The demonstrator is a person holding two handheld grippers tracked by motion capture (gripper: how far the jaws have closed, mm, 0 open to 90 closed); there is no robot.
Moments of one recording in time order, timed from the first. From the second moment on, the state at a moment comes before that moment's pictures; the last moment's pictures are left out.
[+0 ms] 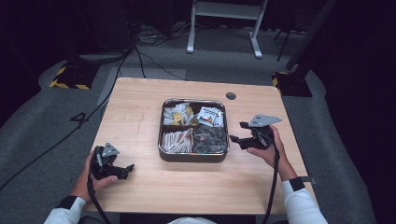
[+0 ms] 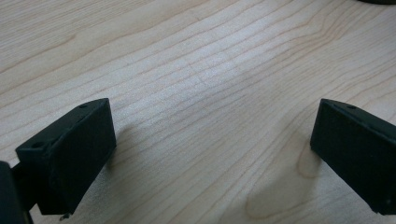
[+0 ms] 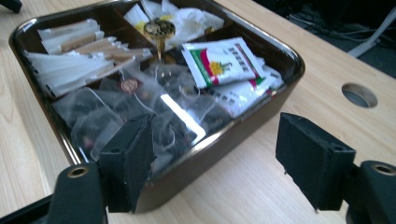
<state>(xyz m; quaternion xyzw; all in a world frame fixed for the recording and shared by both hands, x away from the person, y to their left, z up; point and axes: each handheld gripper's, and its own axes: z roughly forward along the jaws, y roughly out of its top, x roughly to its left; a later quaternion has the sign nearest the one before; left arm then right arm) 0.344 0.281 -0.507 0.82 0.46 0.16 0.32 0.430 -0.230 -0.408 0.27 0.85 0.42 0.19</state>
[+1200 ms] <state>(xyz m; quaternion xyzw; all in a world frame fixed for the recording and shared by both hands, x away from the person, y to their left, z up) 0.344 0.281 -0.507 0.82 0.46 0.16 0.32 0.467 -0.137 -0.414 0.23 0.87 0.42 0.15</state>
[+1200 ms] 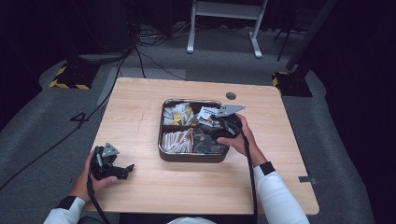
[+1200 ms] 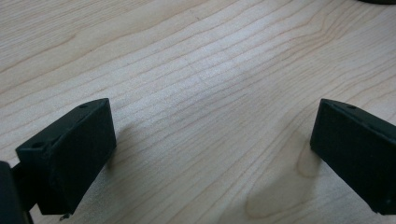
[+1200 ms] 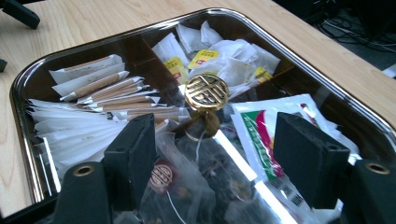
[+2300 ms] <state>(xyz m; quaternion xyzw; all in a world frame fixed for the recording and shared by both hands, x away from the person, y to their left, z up) 0.343 0.282 -0.506 0.82 0.46 0.16 0.31 0.499 -0.082 -0.440 0.24 0.88 0.38 0.13</state>
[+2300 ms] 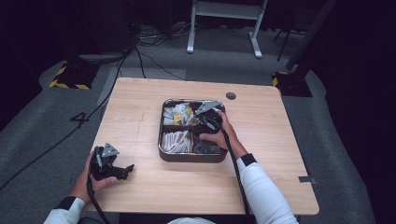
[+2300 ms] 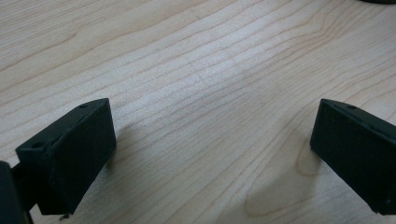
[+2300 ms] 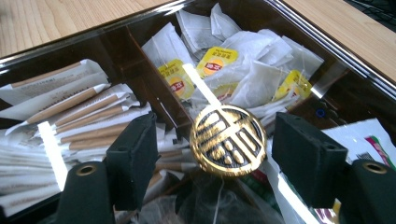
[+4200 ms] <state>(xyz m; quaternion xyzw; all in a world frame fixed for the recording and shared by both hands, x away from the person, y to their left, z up) 0.342 0.283 -0.507 0.82 0.45 0.16 0.32 0.492 -0.096 -0.415 0.25 0.86 0.42 0.15</state>
